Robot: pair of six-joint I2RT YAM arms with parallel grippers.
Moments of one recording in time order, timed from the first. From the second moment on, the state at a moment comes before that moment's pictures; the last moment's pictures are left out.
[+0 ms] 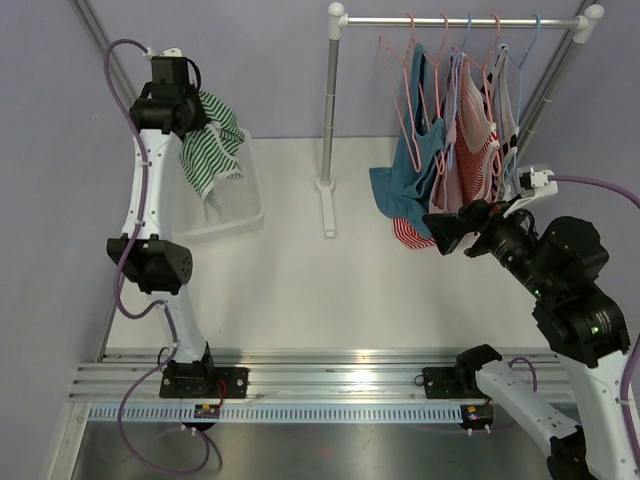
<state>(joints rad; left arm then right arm) -0.06 1.94 2.37 -0.99 -0.23 -0.29 0.37 0.70 1.31 -0.69 -0.14 0.37</state>
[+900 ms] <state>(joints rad) -0.29 1.09 1.43 -0.91 -0.19 -0.32 0.37 1.25 1.72 -0.70 0.24 0.29</state>
